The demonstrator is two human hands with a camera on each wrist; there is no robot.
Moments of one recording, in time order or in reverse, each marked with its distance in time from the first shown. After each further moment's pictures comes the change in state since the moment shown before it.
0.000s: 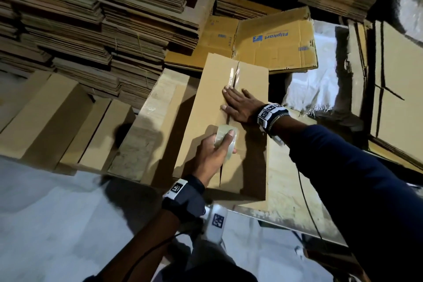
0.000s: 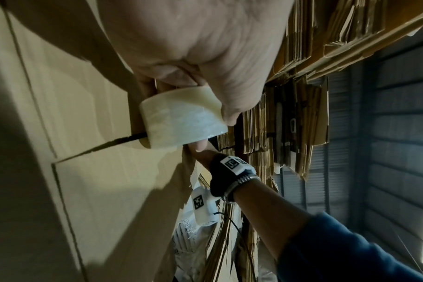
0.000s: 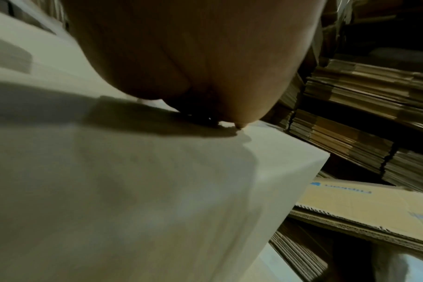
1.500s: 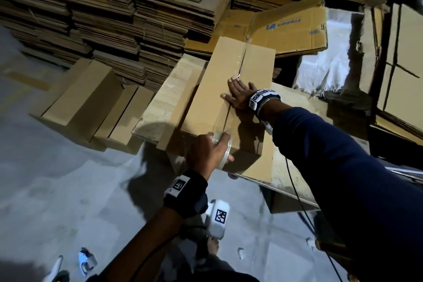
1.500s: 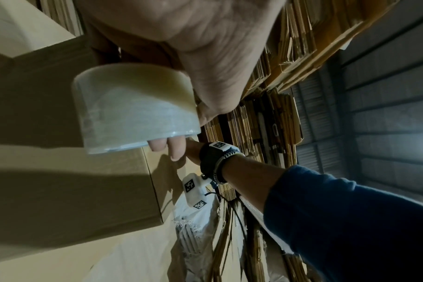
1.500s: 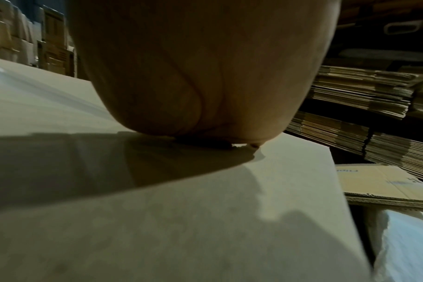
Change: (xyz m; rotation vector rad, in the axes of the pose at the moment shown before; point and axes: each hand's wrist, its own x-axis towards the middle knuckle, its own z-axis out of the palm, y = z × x) left_hand -0.147 -0.031 0.013 0.280 0.188 -0.115; right_hand -0.070 -0.085 0.021 0.104 -0.076 0.193
